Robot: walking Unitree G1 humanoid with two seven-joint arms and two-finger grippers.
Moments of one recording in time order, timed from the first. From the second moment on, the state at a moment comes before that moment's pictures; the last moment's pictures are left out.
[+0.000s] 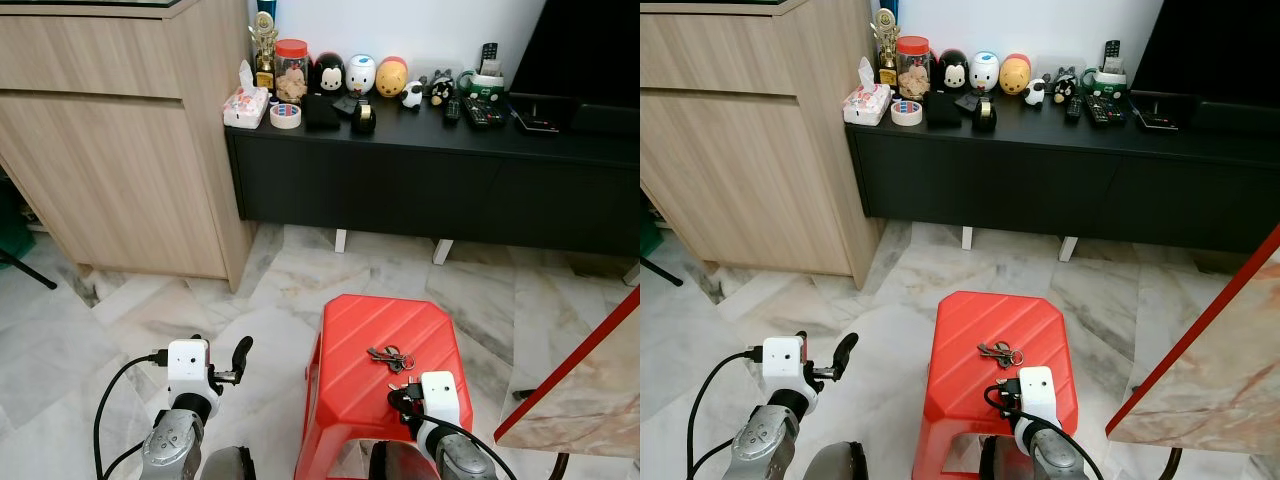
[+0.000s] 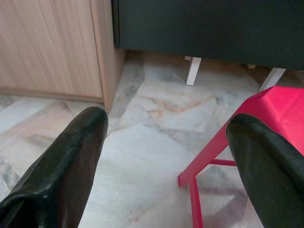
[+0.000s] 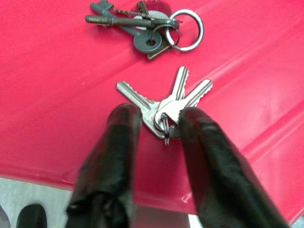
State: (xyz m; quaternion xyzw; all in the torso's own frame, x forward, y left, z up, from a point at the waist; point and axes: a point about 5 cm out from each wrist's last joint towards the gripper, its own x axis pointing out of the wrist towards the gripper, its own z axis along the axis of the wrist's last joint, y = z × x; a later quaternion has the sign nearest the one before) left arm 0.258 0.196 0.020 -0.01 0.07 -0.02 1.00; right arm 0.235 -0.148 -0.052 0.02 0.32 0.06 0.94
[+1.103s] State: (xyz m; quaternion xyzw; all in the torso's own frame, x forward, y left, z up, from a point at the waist) left arm 0.258 0.202 0.020 0.00 0.07 -0.01 1.00; right arm 0.255 -0.139 0.020 0.02 0.12 0.00 0.99
